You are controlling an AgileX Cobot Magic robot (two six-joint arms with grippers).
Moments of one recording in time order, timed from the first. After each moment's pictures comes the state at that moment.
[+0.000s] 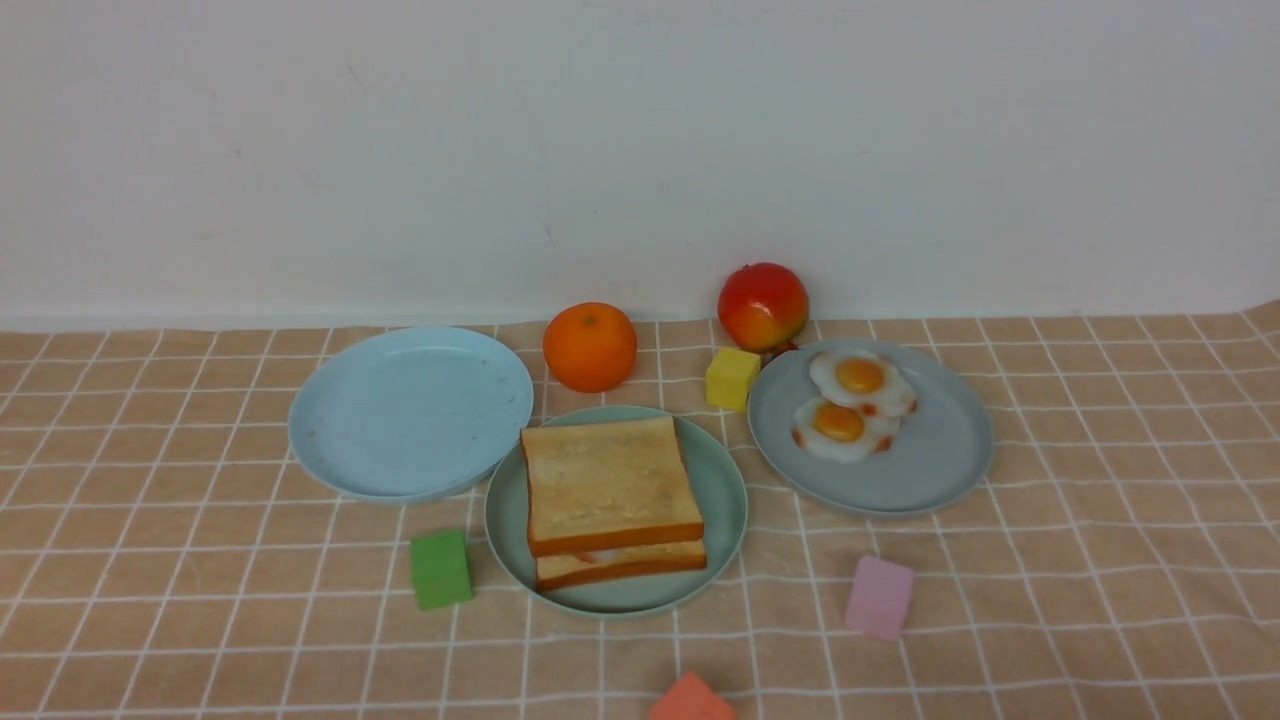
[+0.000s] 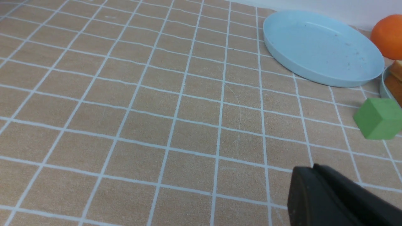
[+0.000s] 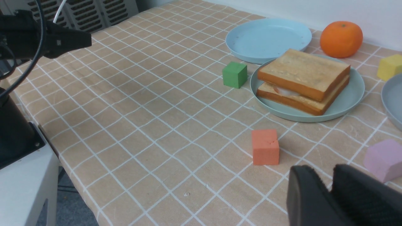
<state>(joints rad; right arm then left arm) 0.48 0.18 -0.29 0.70 0.59 -0.60 -0.04 -0.01 0.03 0.21 0.39 -0.42</state>
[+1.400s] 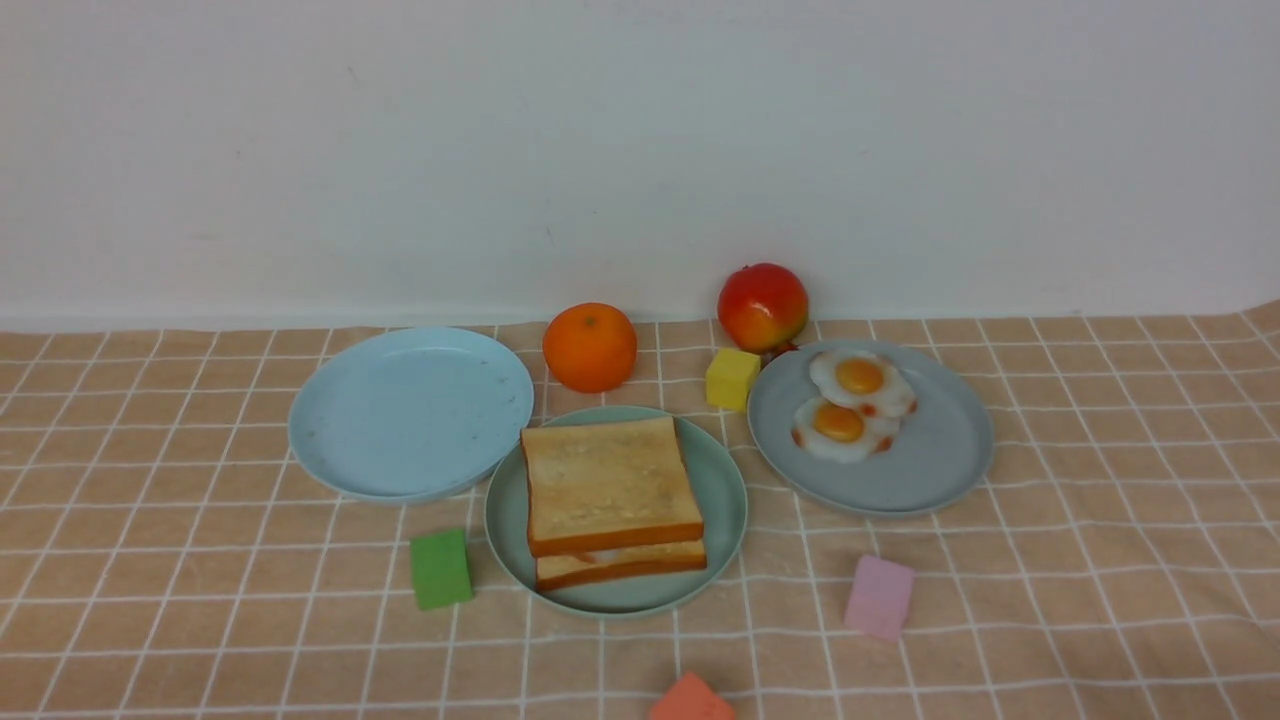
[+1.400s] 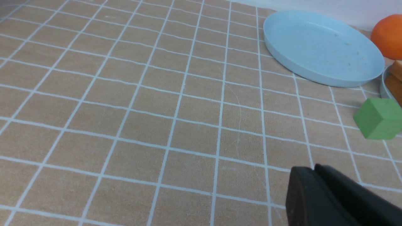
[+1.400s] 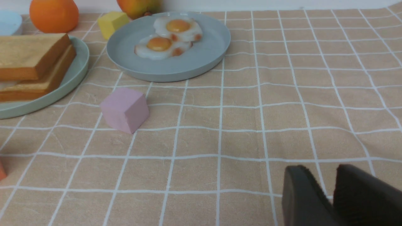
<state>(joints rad) 0.13 -0.01 0.01 -0.06 0.39 0.13 -0.04 -0.01 0.03 0.21 0.39 -0.42</state>
